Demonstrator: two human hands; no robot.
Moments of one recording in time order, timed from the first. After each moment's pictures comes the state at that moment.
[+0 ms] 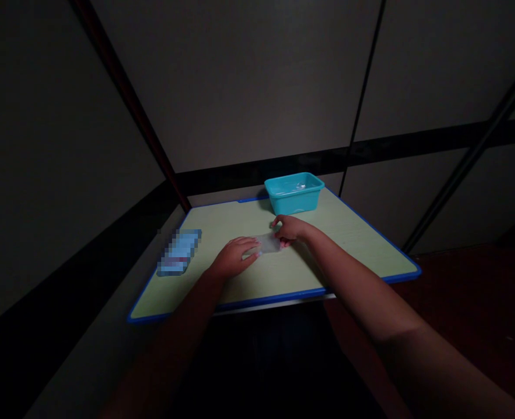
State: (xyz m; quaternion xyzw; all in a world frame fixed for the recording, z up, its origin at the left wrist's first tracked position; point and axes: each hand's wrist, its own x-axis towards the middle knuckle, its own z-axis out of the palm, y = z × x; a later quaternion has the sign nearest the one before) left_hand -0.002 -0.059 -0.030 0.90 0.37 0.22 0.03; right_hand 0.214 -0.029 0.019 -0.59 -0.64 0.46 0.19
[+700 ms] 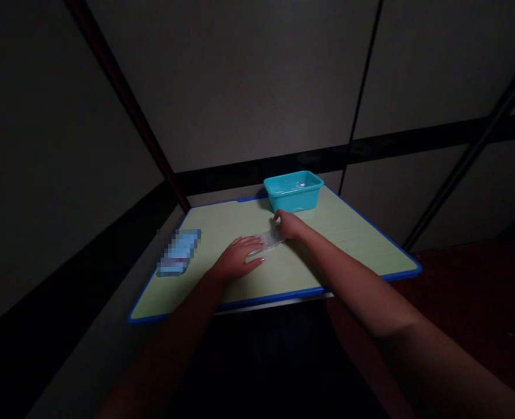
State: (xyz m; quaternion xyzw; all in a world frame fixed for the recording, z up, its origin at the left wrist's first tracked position) left_hand 0.004 -0.067 -0.024 0.92 0.35 0.16 0.03; right_hand 0.214 -0.013 0.004 -0.63 -0.74 0.17 0.17
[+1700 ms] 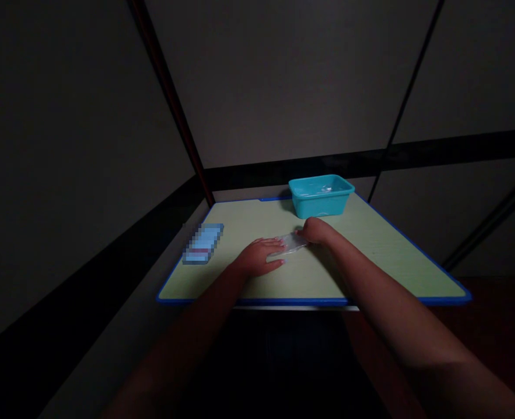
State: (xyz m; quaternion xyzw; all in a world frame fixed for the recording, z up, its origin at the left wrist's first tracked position) left_hand 0.006 -0.070 -0.026 0.91 0.36 0.18 0.05; right_hand 0.218 -0.013 0.011 -0.63 -0.76 0.12 0.04
